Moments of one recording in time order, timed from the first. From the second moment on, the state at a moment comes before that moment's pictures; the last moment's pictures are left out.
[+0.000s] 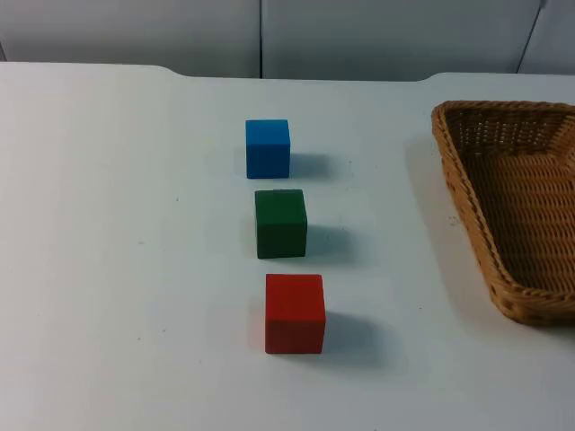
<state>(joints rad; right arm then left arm) 0.02 0.00 -0.51 -0.13 1.08 0.03 0.01 0.00 -0.51 -0.01 1.08 0.03</state>
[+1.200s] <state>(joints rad) 0.02 0.00 -0.51 -0.13 1.08 0.03 0.01 0.57 -0.89 -0.14 0.83 0.10</state>
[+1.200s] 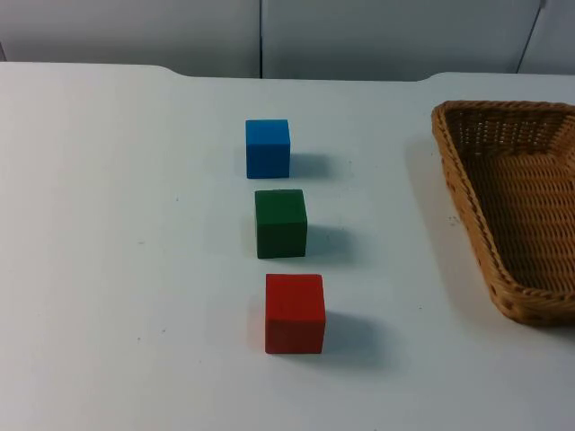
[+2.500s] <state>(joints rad) 0.02 0.00 -0.51 -0.13 1.08 0.03 -0.29 1.56 -1.08 -1.10 0.64 0.83</state>
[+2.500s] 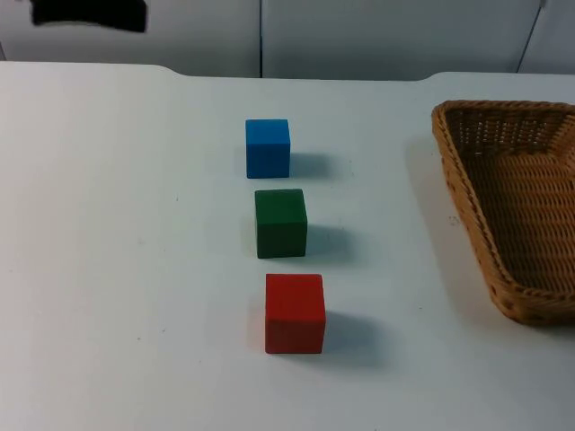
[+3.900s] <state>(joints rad) 0.02 0.00 -0.51 -0.13 1.08 0.03 -0.67 2.39 -1.85 -0.87 0.60 0.41</state>
